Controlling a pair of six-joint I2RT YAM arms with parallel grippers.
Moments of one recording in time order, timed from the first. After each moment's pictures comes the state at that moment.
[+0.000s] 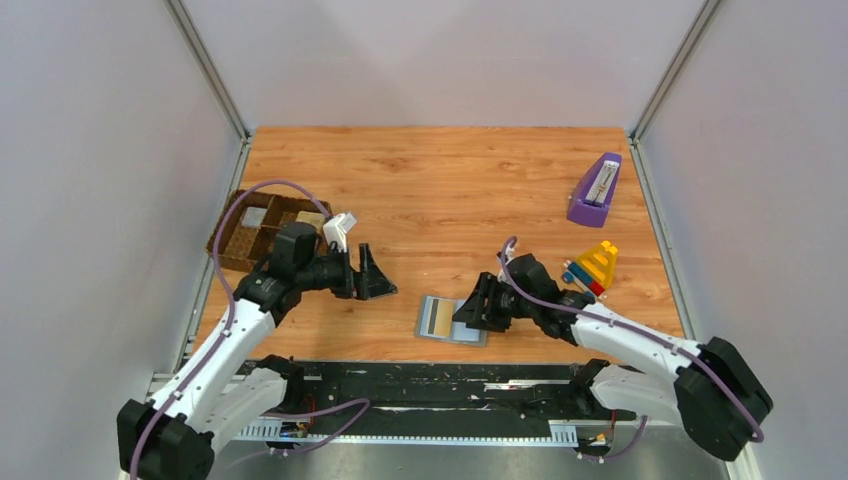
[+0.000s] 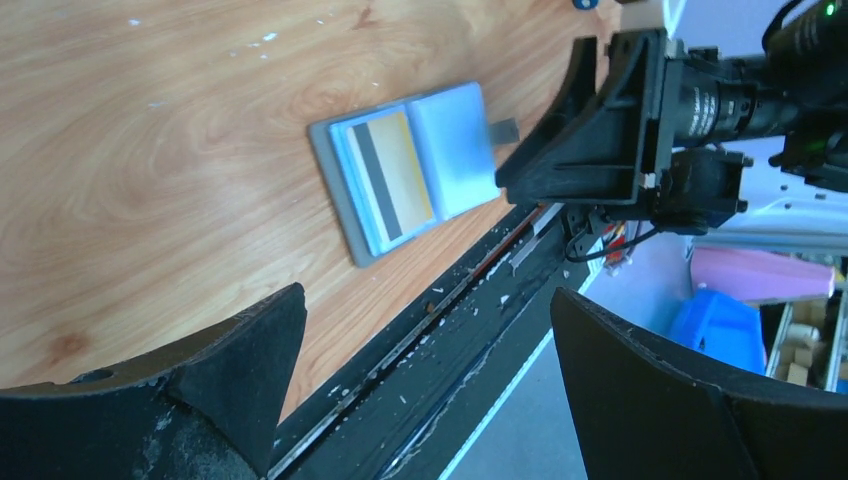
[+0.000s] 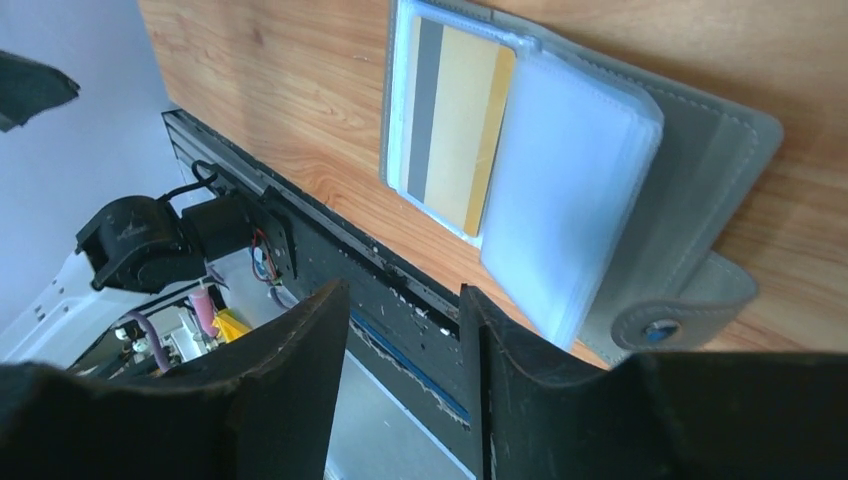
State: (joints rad) left arm -0.33 0.86 0.67 -0.48 0.66 -0.46; right arm 0.71 1.04 0.43 -0.10 -0.37 1.02
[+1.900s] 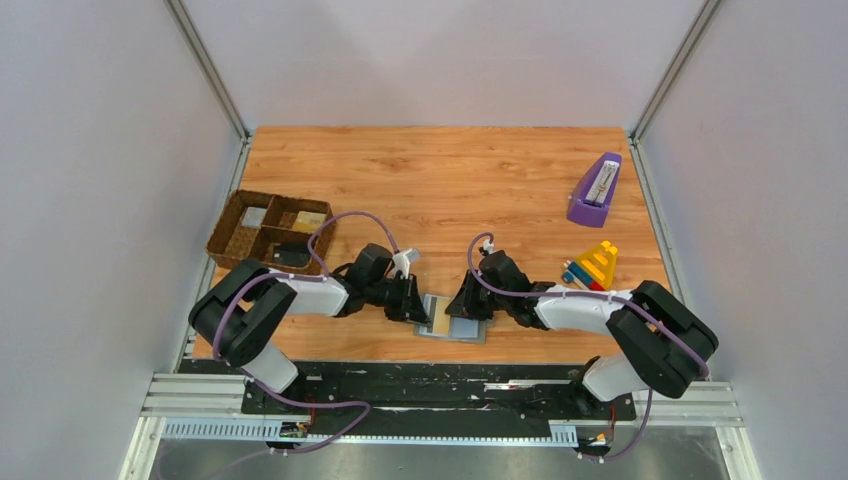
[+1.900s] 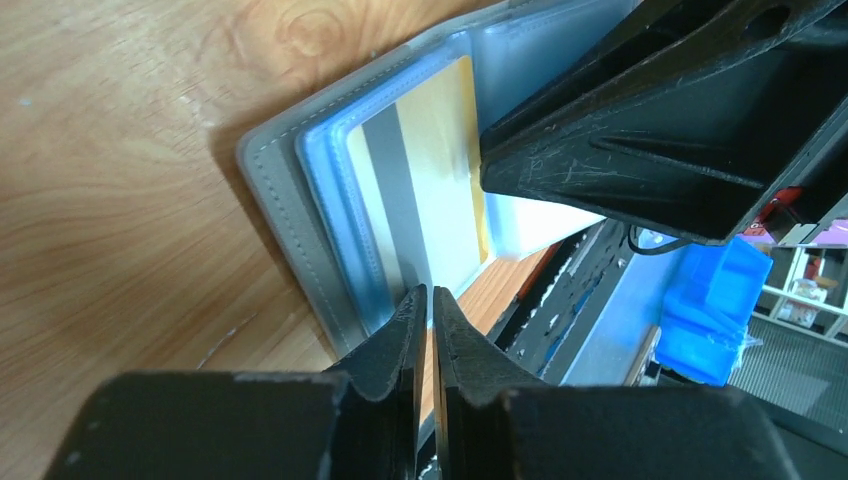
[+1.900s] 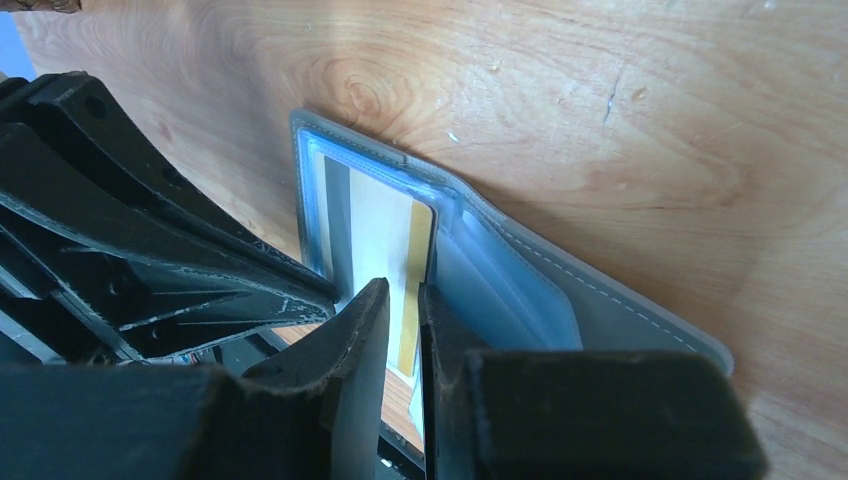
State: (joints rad) left arm -0.68 1.56 0.52 0.24 0.61 -0.66; right arm 0.76 1.45 0.50 0.16 -0.21 0.97
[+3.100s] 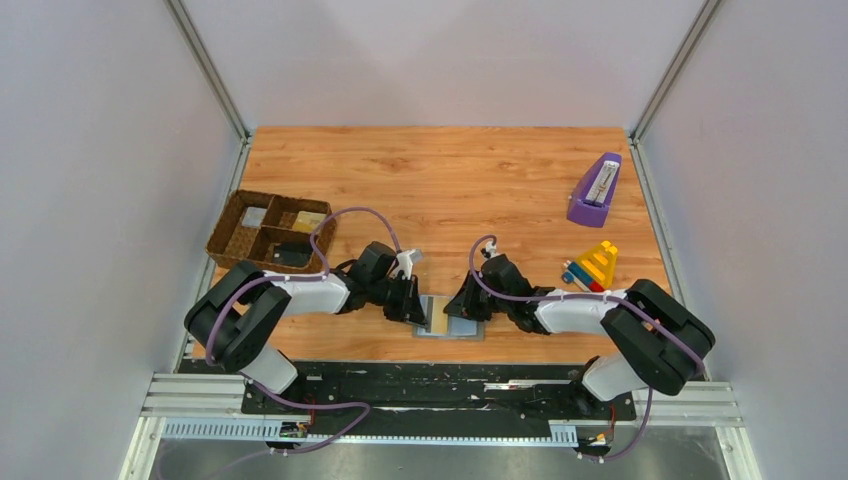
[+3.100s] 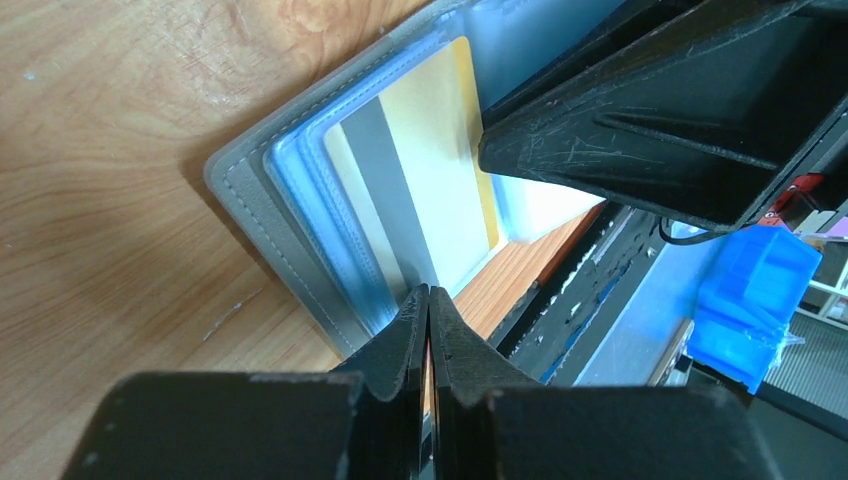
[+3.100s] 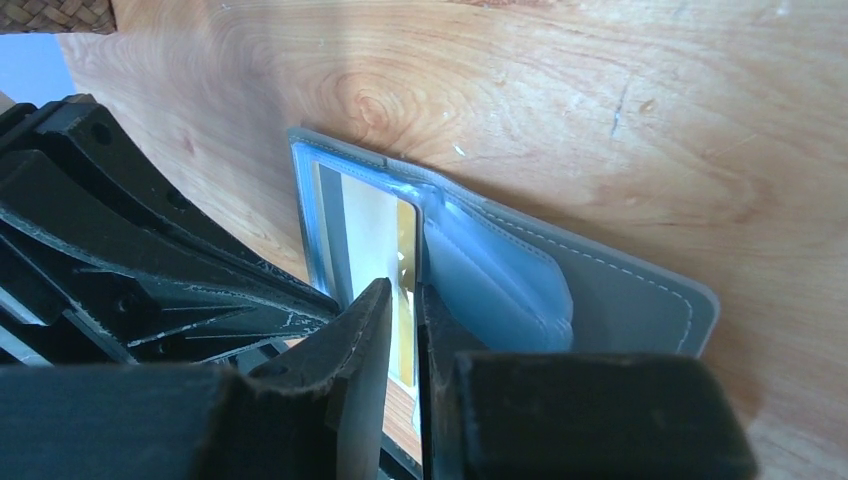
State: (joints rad) left arm -0.70 1.55 0.58 0.09 0.58 -0.60; right arm 0.77 1.46 0.46 0.26 -0.19 1.01
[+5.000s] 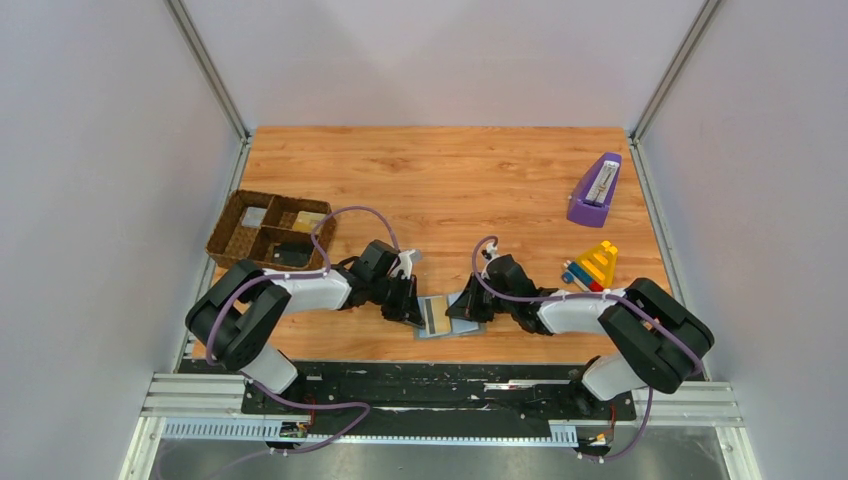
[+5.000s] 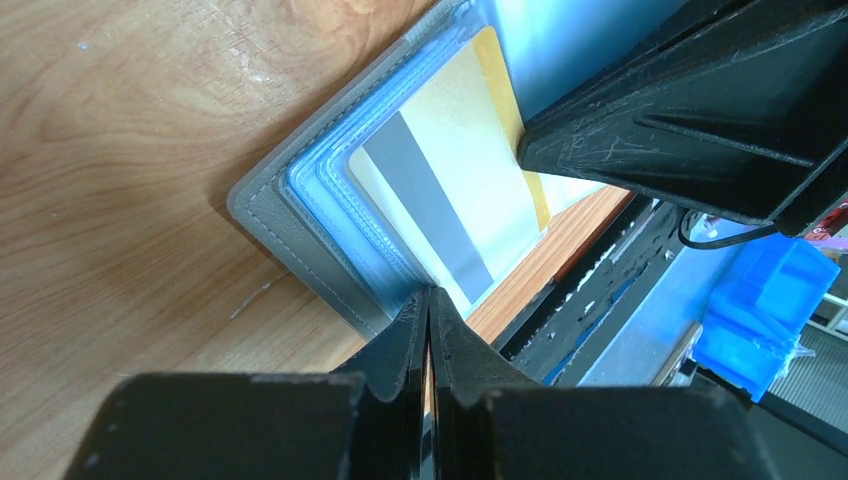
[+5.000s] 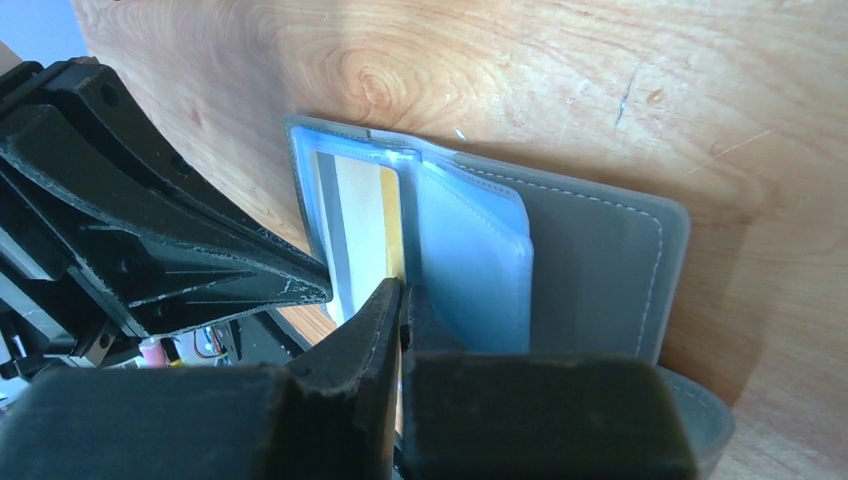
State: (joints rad) left arm -0.70 1.56 0.61 -0.01 0.55 -0.59; right arm 0.74 1.47 0.43 0.33 -0.29 0.99
